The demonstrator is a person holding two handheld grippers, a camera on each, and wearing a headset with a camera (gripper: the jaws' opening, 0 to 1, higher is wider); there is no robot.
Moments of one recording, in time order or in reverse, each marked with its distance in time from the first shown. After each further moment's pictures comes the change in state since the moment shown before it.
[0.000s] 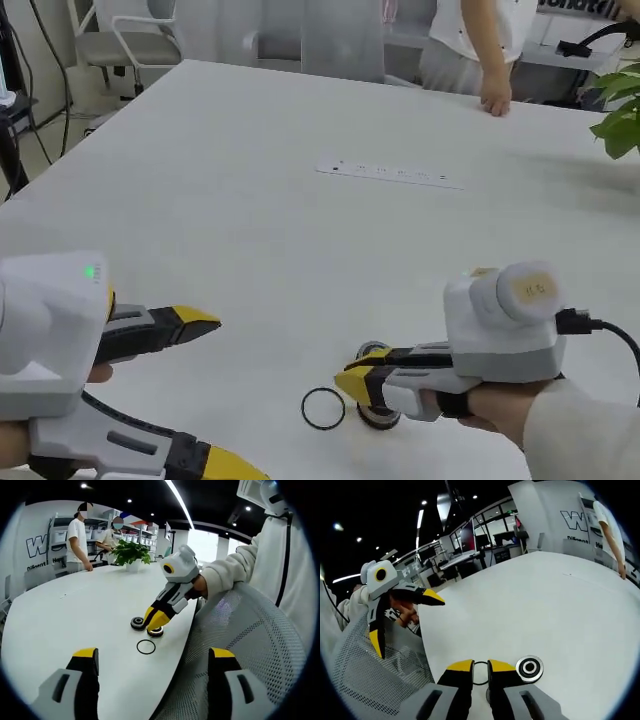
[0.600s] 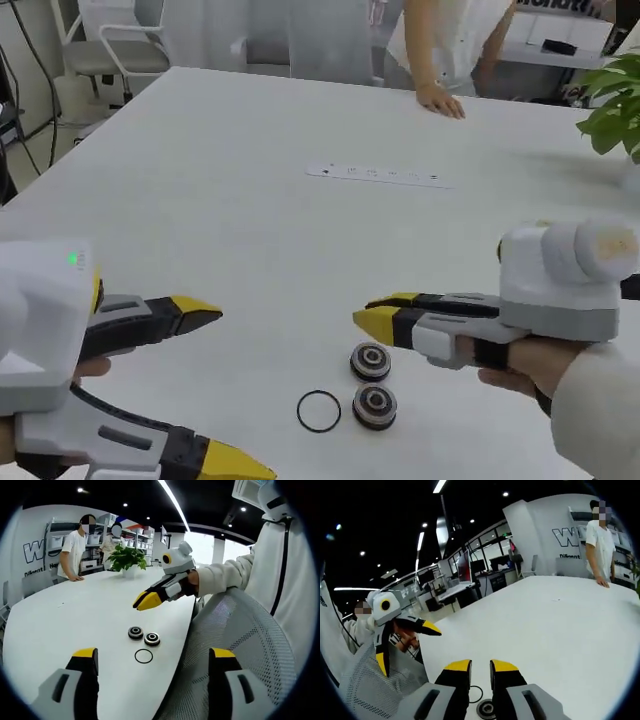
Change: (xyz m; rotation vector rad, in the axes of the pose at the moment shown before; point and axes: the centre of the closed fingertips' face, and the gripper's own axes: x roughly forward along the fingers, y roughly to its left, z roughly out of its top) left arm -0.003 -0.007 0.028 0.045 -0.028 -0.028; right arm -0.044 -0.020 0.054 0.029 -0.227 -0.032
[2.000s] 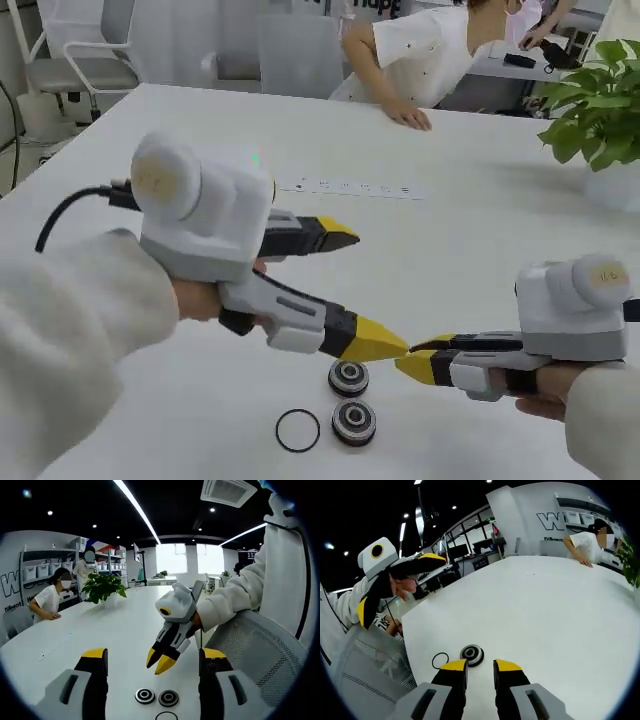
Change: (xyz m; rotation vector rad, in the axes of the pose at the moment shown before) left arm 0.105 0.016 0.087 0.160 -0.172 -0.160; right arm -0.030 -0.060 -0.063 0.062 0.169 -0.106
